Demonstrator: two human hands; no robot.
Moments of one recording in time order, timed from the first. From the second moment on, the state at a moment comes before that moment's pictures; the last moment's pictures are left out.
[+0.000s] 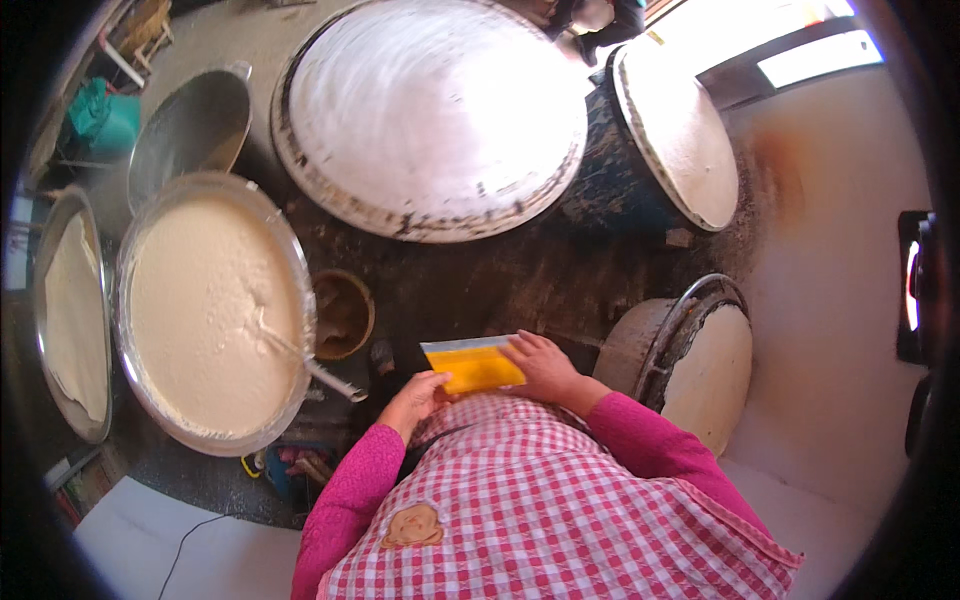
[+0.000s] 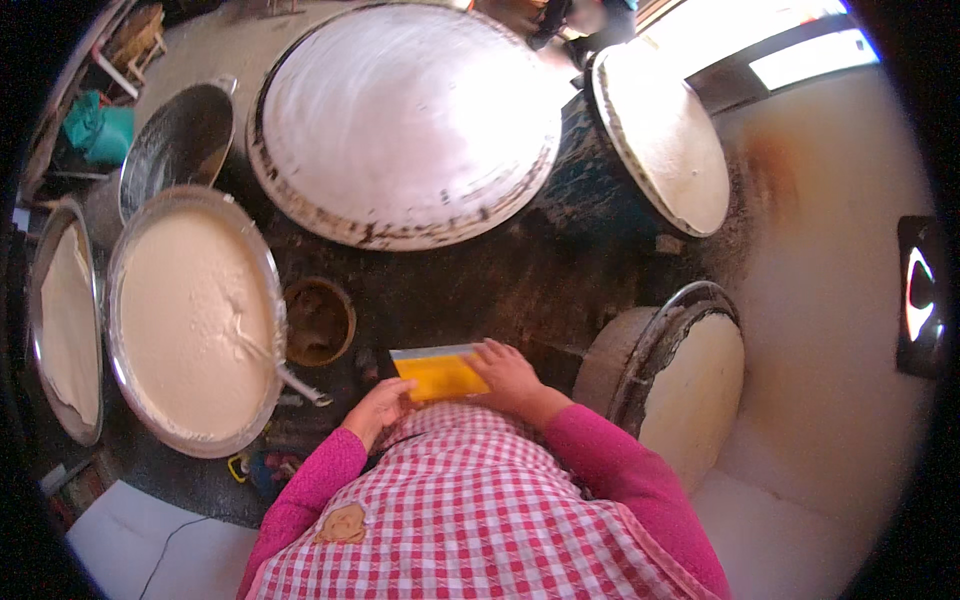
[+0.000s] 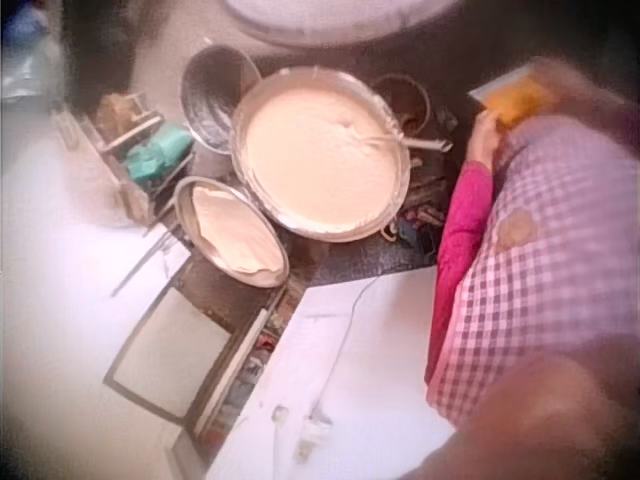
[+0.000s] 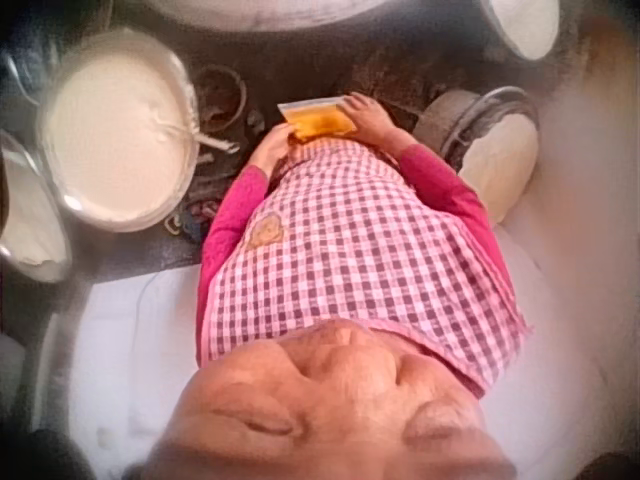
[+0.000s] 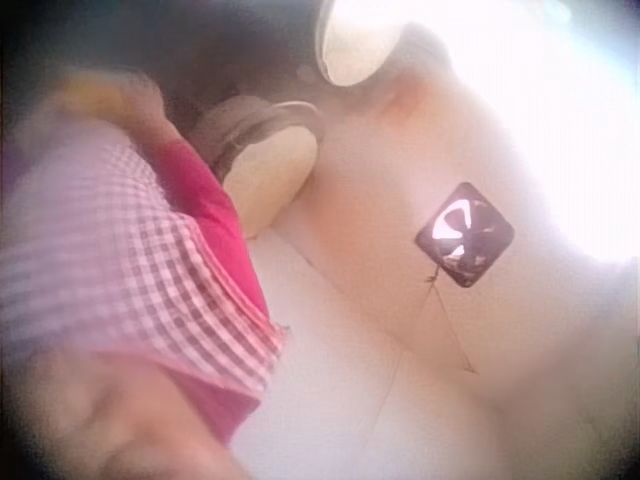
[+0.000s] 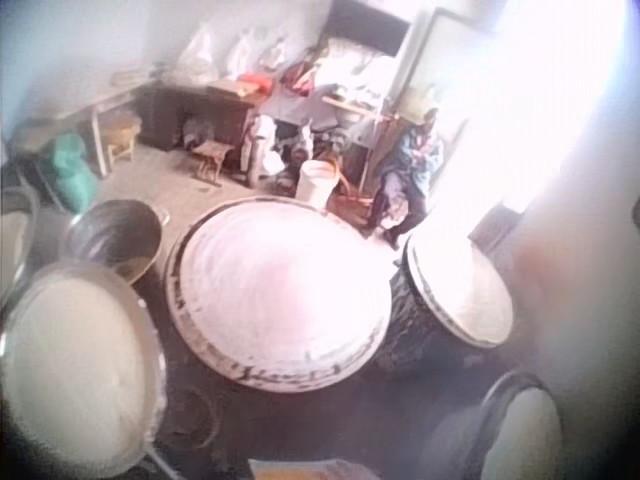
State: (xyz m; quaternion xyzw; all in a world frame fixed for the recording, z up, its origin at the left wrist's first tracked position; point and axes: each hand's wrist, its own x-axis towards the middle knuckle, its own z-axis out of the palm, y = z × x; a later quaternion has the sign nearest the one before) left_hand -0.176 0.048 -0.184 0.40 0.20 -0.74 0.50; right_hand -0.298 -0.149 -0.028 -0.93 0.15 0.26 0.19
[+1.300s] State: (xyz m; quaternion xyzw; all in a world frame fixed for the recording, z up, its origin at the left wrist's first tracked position) left_hand -0.159 -0.347 -0.041 0.53 -0.09 -0.71 0.47; right_hand -0.503 -0.584 -0.099 -0.11 0.63 -0.64 0.42
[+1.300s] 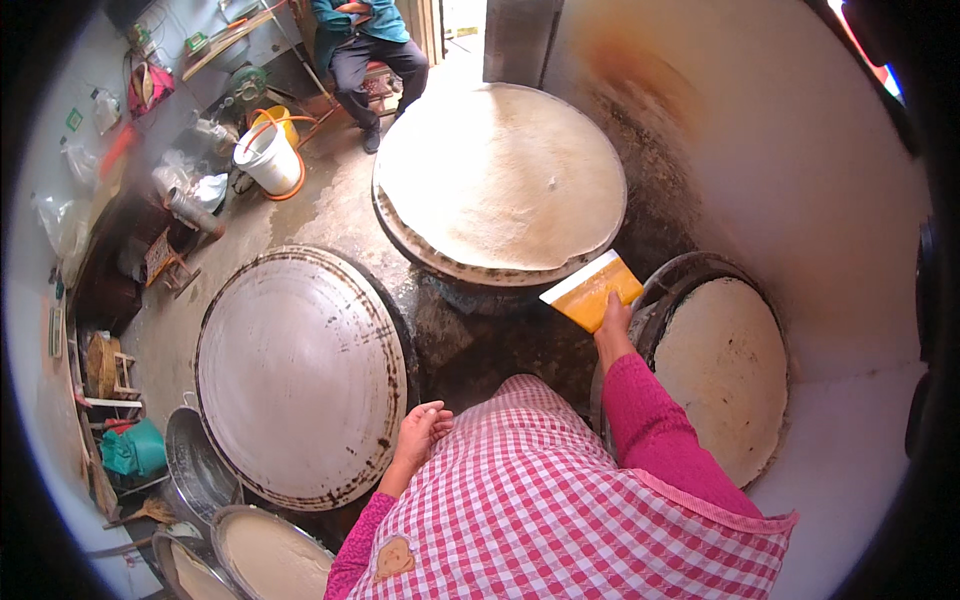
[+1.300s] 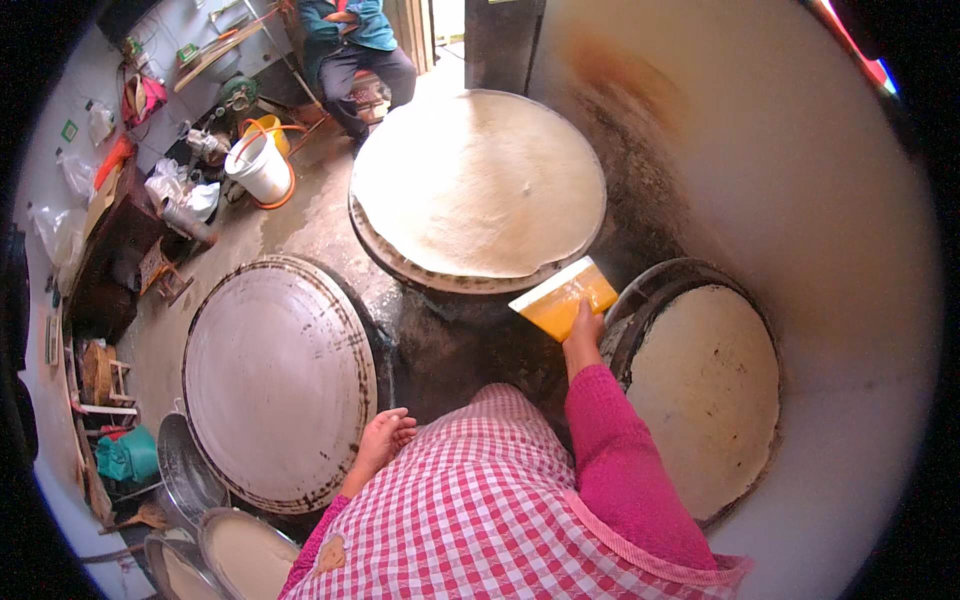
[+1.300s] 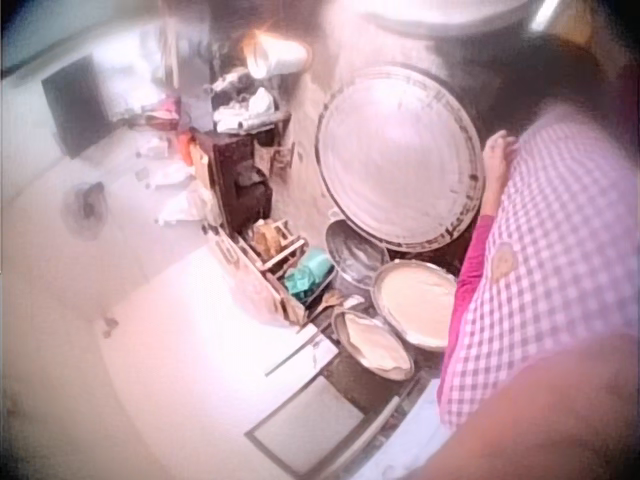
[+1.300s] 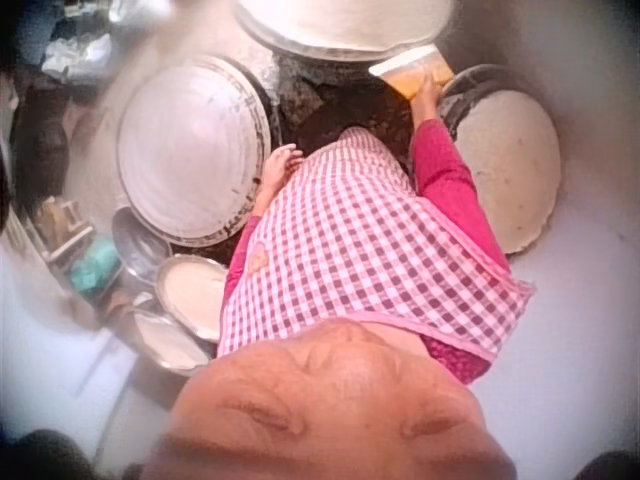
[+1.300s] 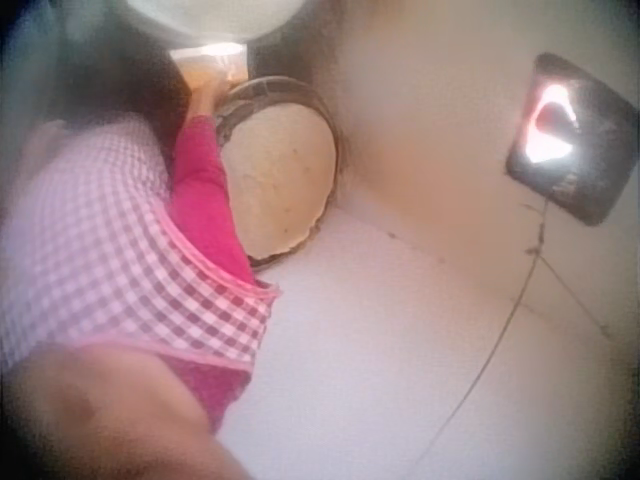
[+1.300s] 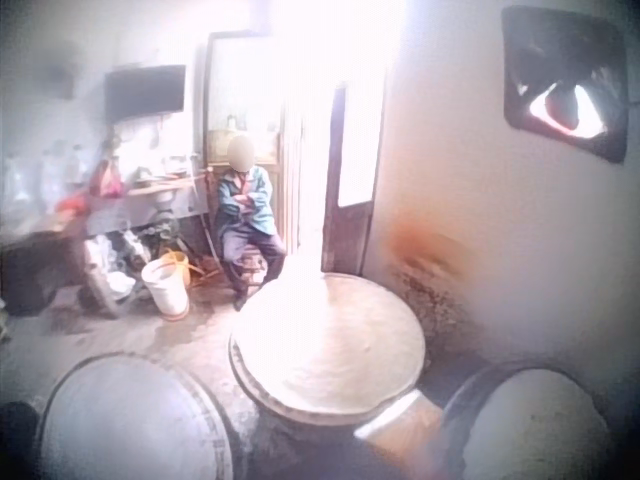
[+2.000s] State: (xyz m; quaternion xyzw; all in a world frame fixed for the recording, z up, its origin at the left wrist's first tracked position) left_hand -0.205 -0.546 -0.002 0.68 0.06 -0.59 0.42; right_hand -0.662 -1.093 -0.109 -0.40 0.71 -0.32 0.48
